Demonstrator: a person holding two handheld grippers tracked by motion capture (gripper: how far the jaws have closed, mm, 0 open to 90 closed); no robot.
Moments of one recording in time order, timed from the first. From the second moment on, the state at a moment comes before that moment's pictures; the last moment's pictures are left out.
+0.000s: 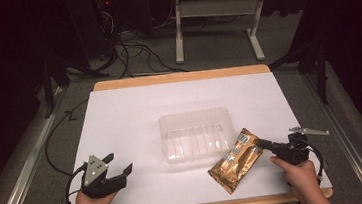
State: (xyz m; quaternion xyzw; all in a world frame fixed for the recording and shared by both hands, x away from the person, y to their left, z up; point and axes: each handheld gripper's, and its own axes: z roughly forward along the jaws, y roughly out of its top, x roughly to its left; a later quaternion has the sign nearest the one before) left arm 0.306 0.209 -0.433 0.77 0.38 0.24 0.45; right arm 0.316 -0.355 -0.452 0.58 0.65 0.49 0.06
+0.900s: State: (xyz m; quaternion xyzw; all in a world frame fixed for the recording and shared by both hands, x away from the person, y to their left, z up) left arm 0.318 0.194 -0.431 0.77 0.36 0.24 0.46; right arm 0.277 -0.379 -0.420 0.53 0.61 0.56 0.15
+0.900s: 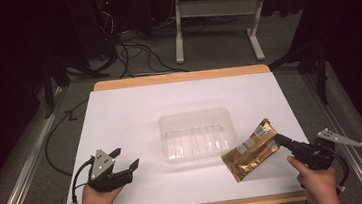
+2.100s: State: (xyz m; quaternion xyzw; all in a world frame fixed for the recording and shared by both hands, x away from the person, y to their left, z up) left arm 0.290 0.226 -0.432 0.75 0.40 0.27 0.46; right arm 0.279 -0.382 -0.375 0.46 0.58 0.61 0.27
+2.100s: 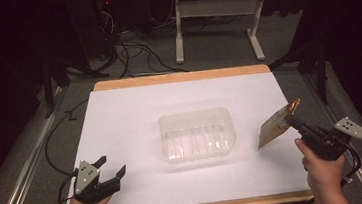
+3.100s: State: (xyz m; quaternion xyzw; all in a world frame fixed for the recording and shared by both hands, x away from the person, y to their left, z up) left arm 0.280 0.239 -0.429 0.73 0.41 0.28 0.46; right arm 0.298 -0.342 -0.355 0.41 0.60 0.63 0.27
